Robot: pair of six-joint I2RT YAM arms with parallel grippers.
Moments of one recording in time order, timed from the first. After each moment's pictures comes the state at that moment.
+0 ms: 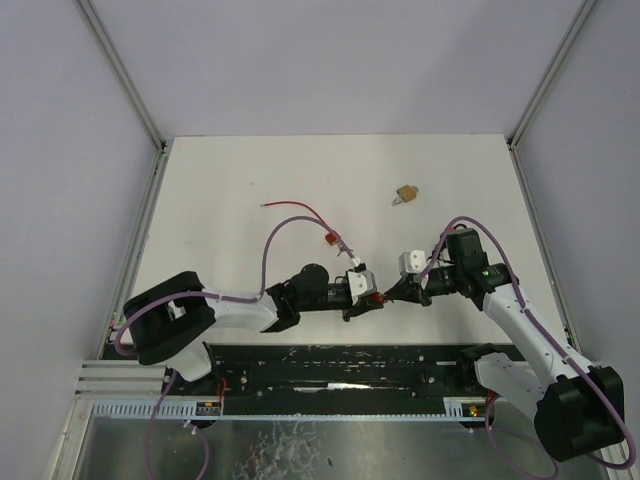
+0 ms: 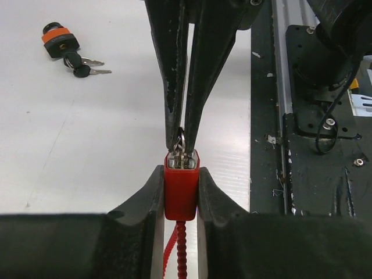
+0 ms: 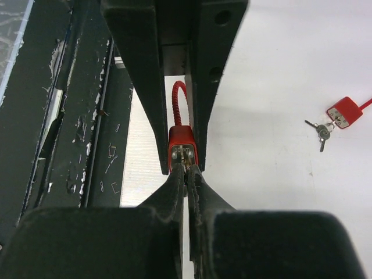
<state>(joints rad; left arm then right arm) -1.05 1.58 0.58 0.81 0.34 0.07 0.28 0.97 0.61 -0.60 -1.12 -0.99</state>
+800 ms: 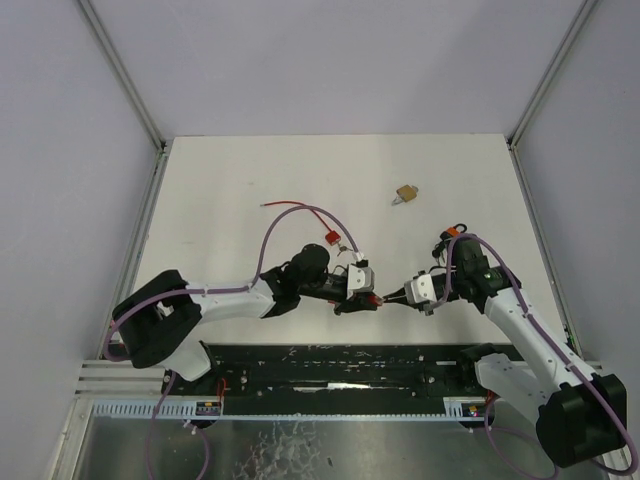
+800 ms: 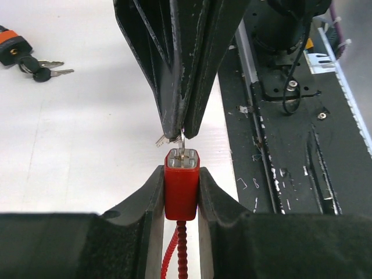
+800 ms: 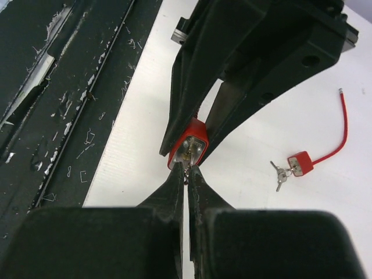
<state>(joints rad) -0.94 1.53 0.70 0.50 0.67 0.21 0.28 0.93 0.61 -0.74 -1.18 -1.47</state>
